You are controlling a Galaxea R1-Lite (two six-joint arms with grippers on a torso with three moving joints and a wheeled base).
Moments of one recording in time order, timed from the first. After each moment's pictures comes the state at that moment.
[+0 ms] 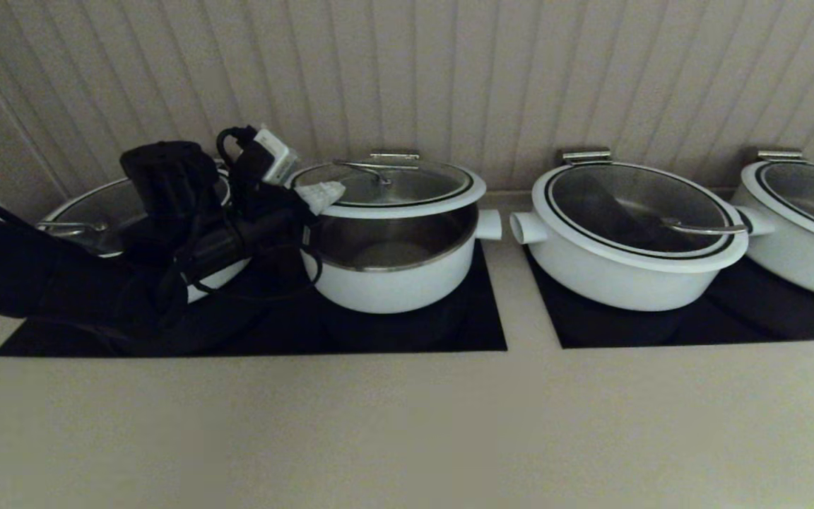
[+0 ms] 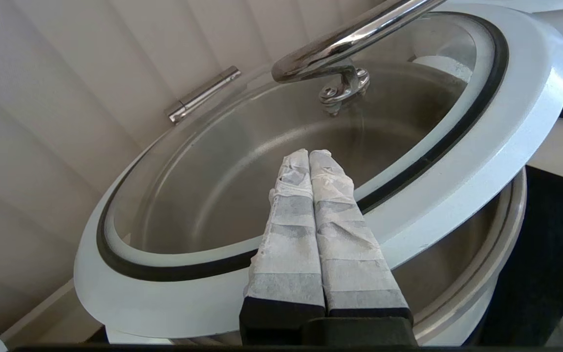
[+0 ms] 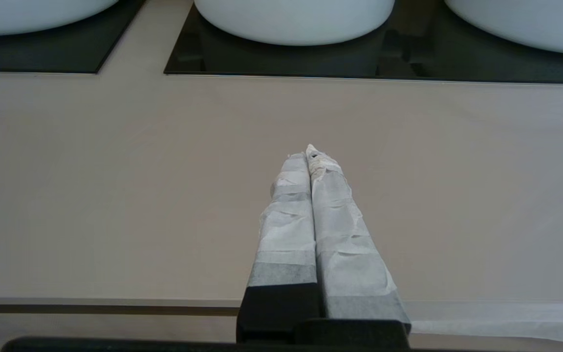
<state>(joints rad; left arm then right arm) -0.26 1.91 -1.05 -0.94 -0.41 0.37 -0.02 0.00 -0.01 0.01 0.00 -0.03</state>
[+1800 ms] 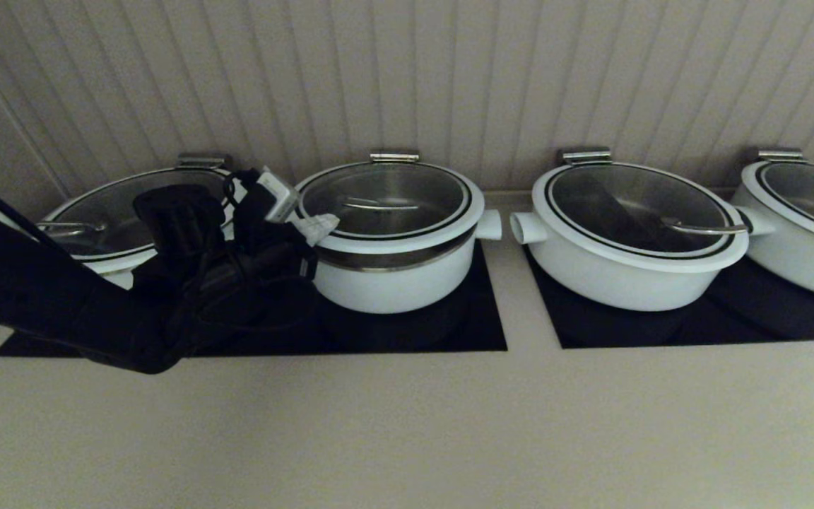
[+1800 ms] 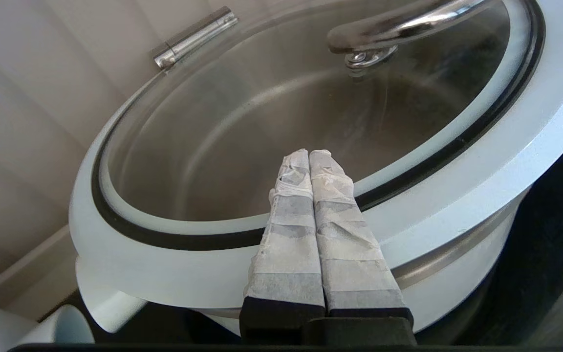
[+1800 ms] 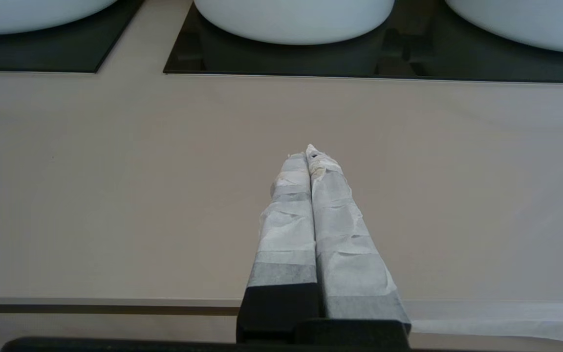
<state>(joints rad) -0.23 1.98 -0.93 -1.08 -0.41 0.37 -0.02 0.00 -0.01 0.01 0.00 -0.03</state>
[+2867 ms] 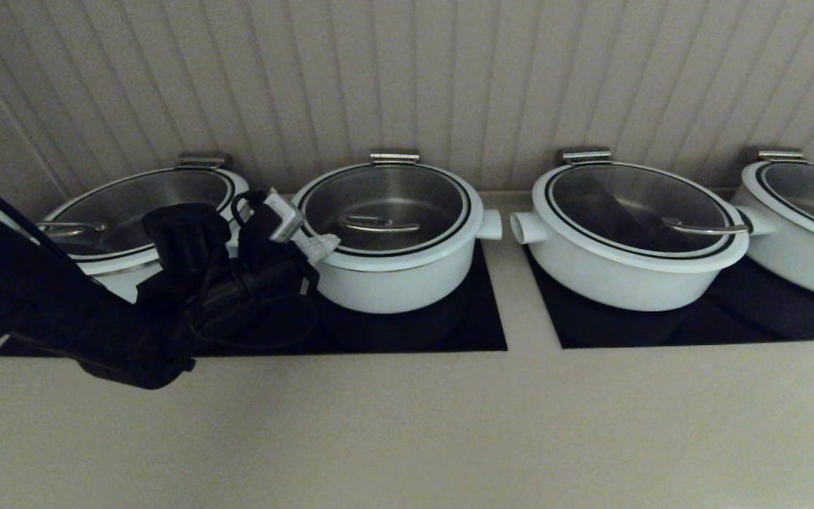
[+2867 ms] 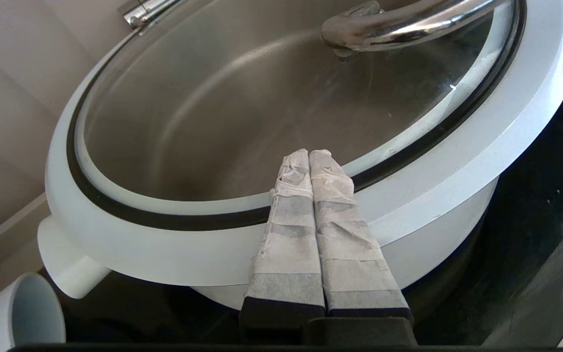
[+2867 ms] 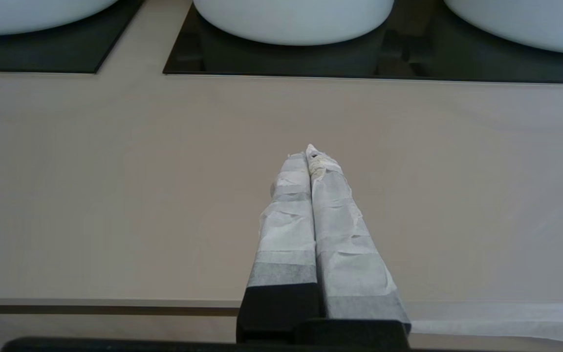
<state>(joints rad) -0.23 1.99 -0.87 -1.08 -0.41 0.39 -0.02 0.00 -0.01 0.01 0.00 -0.03</state>
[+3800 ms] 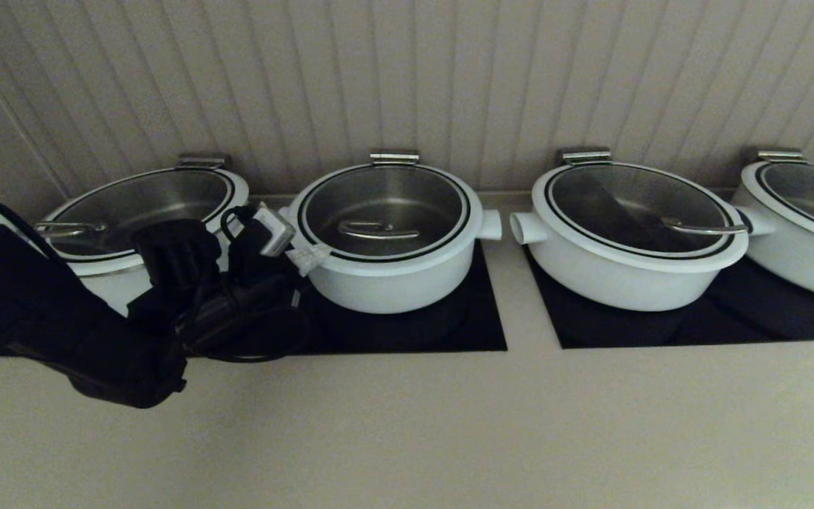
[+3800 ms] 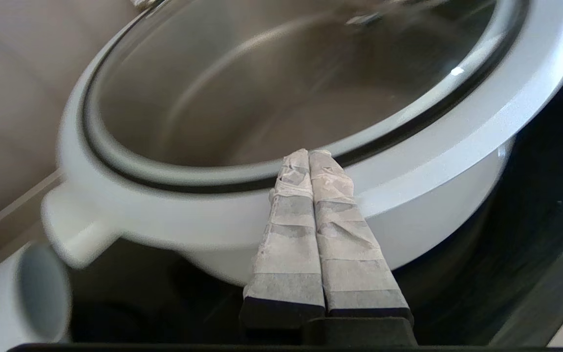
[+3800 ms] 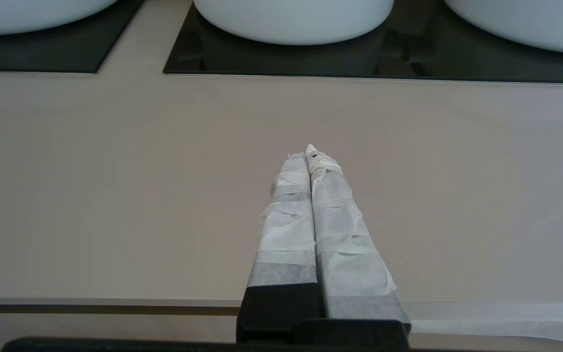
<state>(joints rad) -0.20 2.00 -0.78 -1.19 -0.40 0.39 -0.02 0.00 -0.01 0.01 0.00 -0.03</state>
